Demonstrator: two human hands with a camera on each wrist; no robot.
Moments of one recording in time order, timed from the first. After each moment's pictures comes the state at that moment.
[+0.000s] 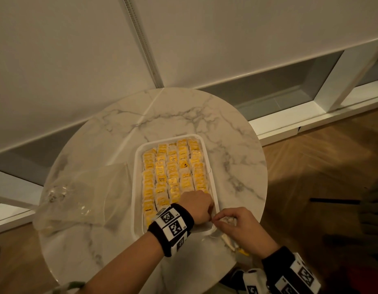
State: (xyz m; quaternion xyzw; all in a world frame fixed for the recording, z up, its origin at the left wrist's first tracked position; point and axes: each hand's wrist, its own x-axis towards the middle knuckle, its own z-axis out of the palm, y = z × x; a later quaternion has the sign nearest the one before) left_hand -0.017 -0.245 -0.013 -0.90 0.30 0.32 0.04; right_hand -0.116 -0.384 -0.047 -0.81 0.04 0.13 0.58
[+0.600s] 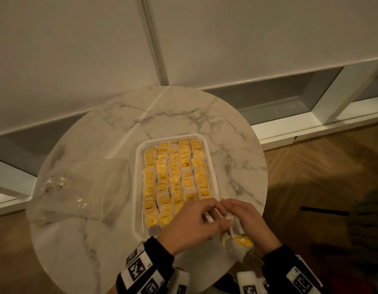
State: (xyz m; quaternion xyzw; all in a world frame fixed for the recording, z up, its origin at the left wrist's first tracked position) left_hand -0.071 -0.213 0.030 -0.80 0.18 0.28 -0.50; right_hand -0.100 -0.382 -0.024 -0.59 0.17 0.14 0.78
